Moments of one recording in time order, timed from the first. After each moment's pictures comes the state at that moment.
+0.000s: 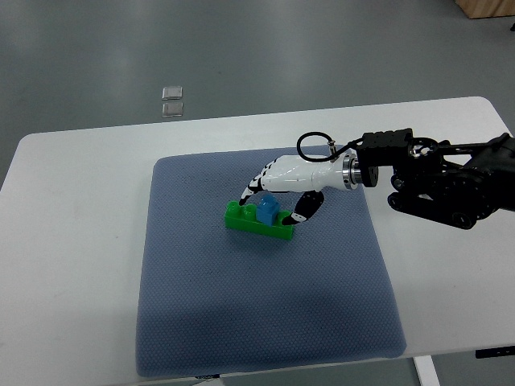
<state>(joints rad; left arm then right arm) 0.01 0.00 -0.10 -0.16 0.07 0.01 0.03 1.19 -0.33 -0.13 1.00 -1.49 -0.04 0.49</state>
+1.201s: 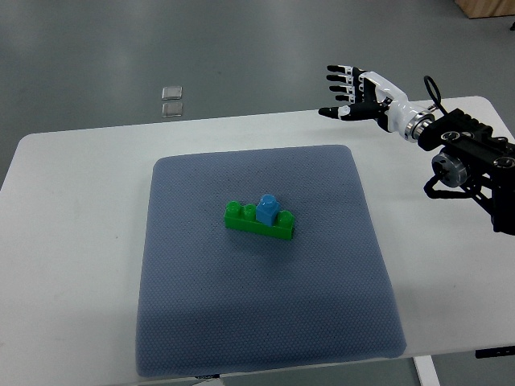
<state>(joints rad) 0.01 0.00 -0.10 -0.16 0.07 0.01 0.03 0.94 -0.32 0.39 0.66 -0.36 0.09 0.30</state>
